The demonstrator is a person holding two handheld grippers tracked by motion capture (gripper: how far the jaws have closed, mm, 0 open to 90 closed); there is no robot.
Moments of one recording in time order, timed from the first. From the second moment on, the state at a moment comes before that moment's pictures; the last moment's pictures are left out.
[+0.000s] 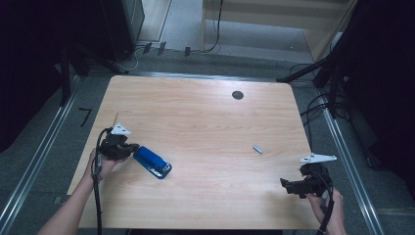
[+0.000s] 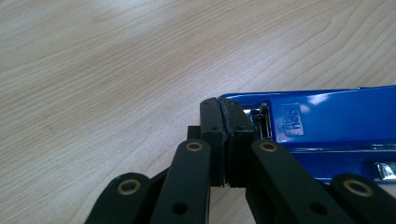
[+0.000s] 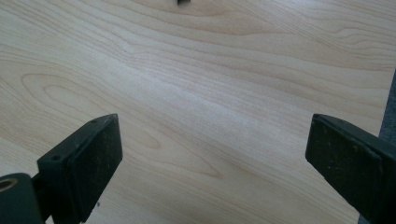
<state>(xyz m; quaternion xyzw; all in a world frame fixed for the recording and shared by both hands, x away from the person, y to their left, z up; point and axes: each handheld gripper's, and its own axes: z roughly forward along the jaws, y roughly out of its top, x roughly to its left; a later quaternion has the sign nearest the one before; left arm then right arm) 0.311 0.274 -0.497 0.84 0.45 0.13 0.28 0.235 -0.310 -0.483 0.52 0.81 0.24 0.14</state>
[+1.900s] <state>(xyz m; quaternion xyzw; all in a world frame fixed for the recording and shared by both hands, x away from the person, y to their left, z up) 0.280 0.197 -0.495 0.89 0.36 0.01 0.27 0.234 -0.297 -0.487 0.51 0.82 0.23 0.12</state>
